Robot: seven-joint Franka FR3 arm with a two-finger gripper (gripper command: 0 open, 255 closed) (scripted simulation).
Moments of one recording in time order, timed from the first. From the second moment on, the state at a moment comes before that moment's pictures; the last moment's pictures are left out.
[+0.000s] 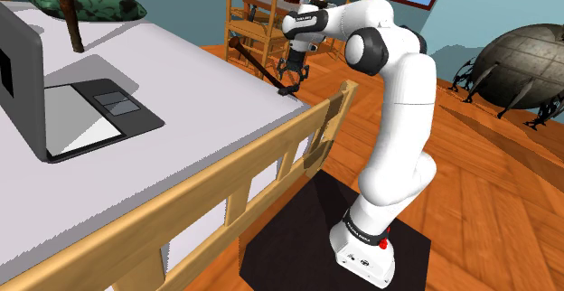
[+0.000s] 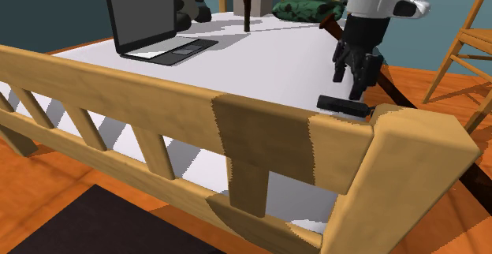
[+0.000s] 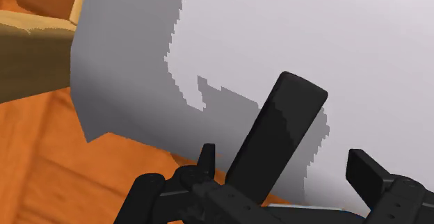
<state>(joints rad) -0.36 0.43 -0.22 -1.48 0.10 1.89 0.53</state>
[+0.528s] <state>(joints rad) -0.41 0.54 -0.25 -1.37 0.14 1.90 0.58</state>
